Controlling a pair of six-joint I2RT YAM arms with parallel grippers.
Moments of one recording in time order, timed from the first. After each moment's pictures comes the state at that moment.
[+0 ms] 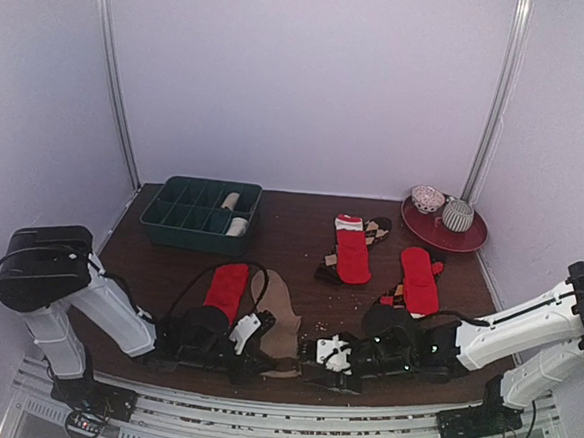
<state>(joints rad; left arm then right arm) -1.17 1.74 0.43 0.73 0.13 -0.39 1.23 1.41 0.53 0.29 -0.15 -0.35</state>
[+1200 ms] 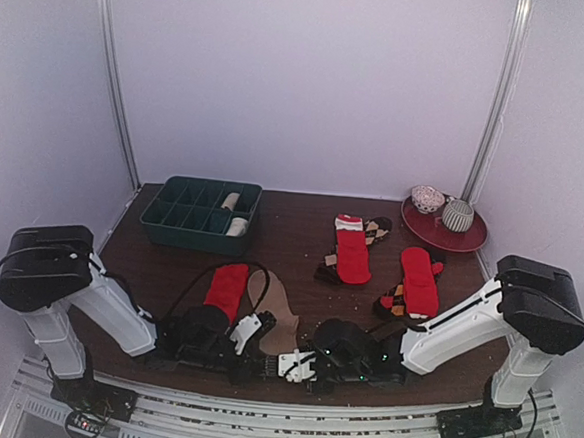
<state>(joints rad) -1.16 1.74 0.43 0.72 0.16 -0.37 1.26 1.78 0.70 0.36 0.05 -0.51</state>
